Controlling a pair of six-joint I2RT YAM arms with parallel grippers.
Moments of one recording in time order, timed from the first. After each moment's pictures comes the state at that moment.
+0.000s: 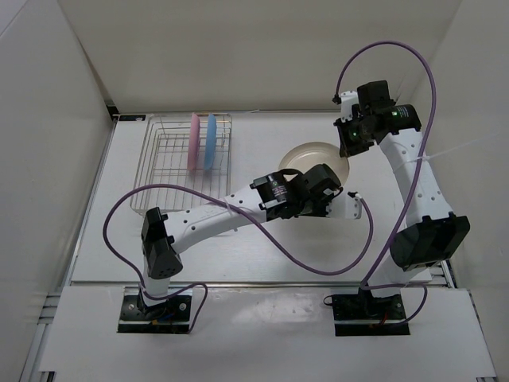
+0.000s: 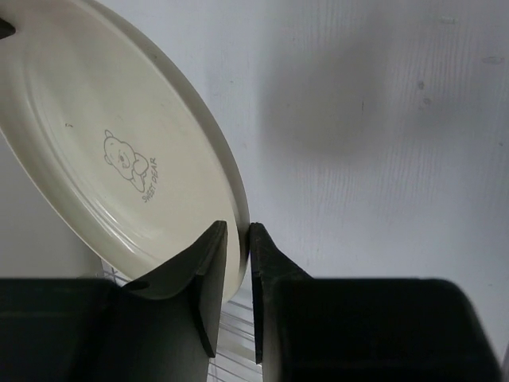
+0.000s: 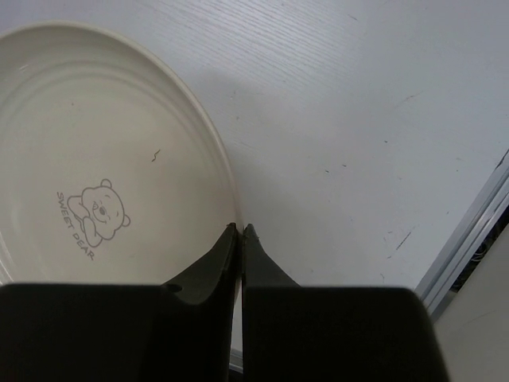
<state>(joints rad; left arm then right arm) -1.20 1.89 1.95 -0.88 -0.22 0.67 0.22 1.63 1.84 -1.19 -0.15 -0.21</state>
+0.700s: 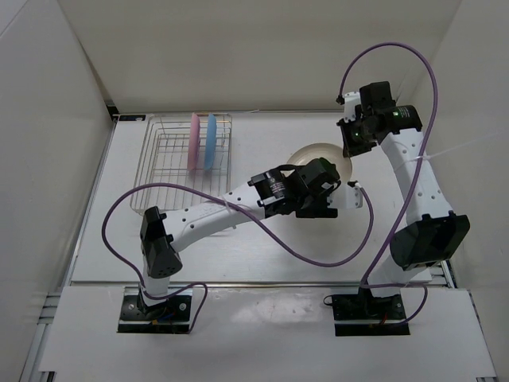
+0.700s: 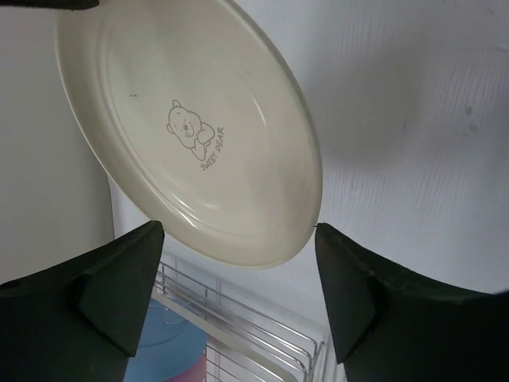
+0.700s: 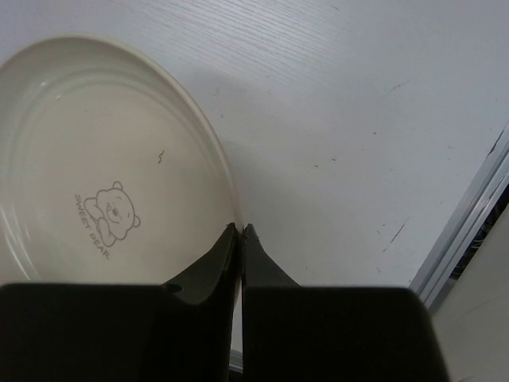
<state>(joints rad) -1.19 1.89 1.95 -0.79 -0.28 0.65 0.20 1.63 1.82 -1.17 -0.12 -0.20</state>
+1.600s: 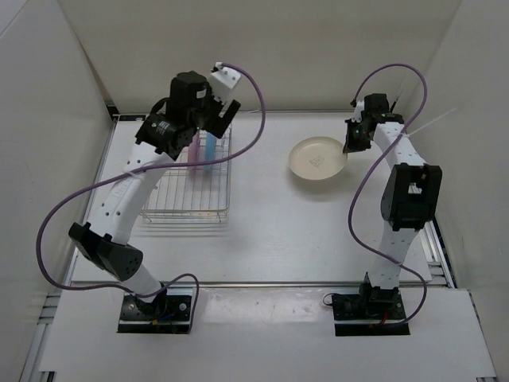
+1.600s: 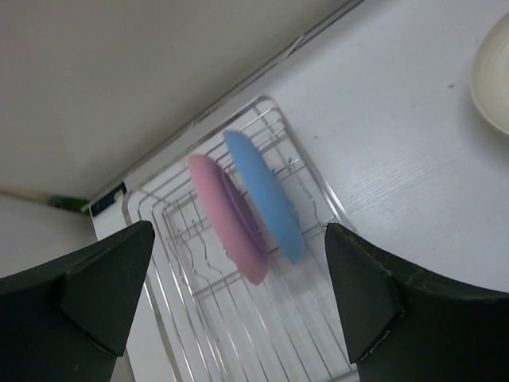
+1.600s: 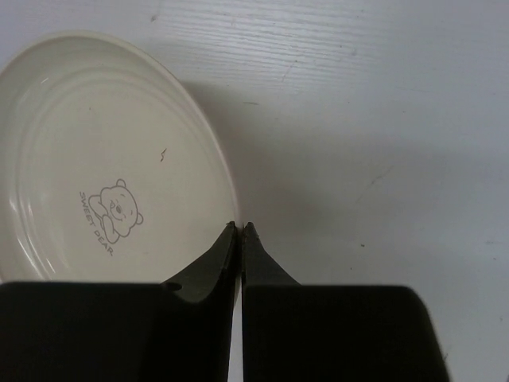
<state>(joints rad) -0.56 1.60 1.92 -0.71 -0.23 0.39 0.01 1.98 1.75 -0.73 -0.21 -0.02</state>
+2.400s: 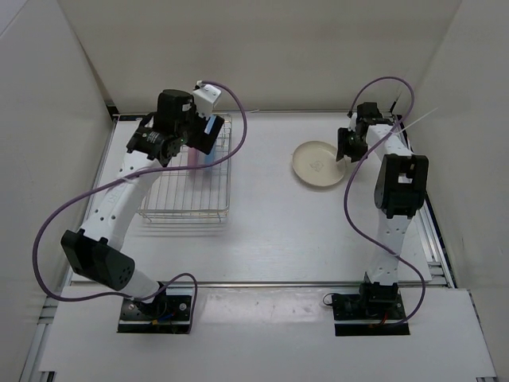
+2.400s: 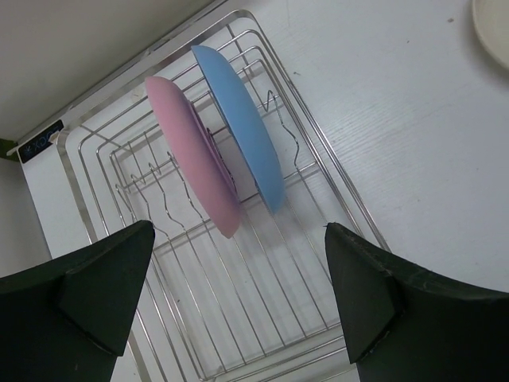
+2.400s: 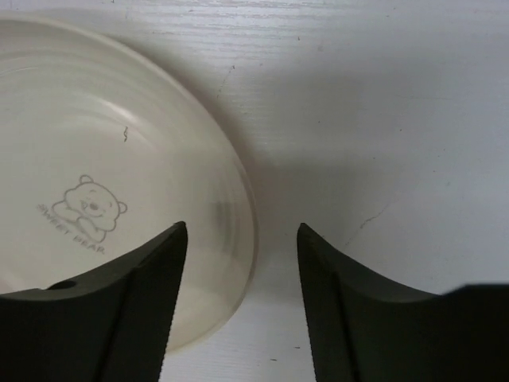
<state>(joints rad) -0.37 1.50 1.64 -0.68 -0.07 0.29 0.00 2.22 1.83 -0.70 -0.12 0.01</state>
